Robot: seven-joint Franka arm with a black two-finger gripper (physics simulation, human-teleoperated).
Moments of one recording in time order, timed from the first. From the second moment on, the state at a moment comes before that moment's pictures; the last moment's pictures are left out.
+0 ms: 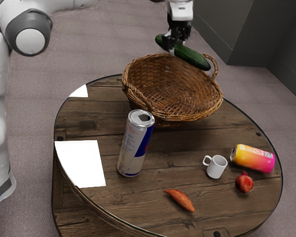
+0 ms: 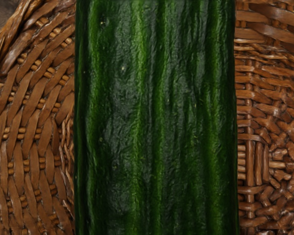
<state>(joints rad) 0.10 0.16 0.10 -1.30 -0.01 1.71 1.18</state>
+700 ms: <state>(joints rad) 0.13 -1.10 0.17 -2.28 0.16 1.60 1.19</state>
